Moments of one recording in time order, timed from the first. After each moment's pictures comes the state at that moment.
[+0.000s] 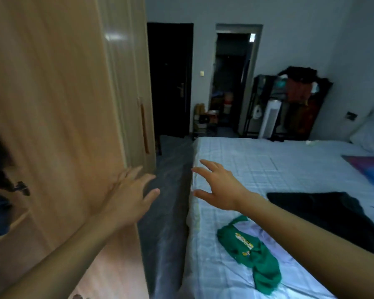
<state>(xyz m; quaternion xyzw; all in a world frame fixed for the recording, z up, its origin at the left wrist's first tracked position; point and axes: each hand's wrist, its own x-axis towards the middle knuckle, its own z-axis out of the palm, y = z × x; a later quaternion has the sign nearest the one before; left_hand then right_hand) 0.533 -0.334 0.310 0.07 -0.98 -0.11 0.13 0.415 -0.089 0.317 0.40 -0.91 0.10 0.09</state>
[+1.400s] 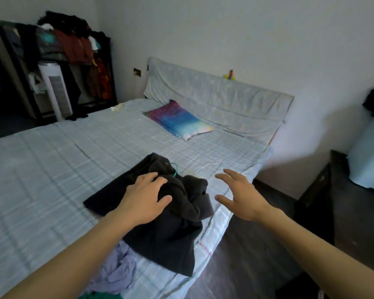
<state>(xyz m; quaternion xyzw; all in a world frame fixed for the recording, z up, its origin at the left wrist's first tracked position) 0.159 0.260 0.227 -0.43 -0.89 -0.16 -0.06 0.338 0.482 0.248 -0.20 -0.97 0.13 0.04</state>
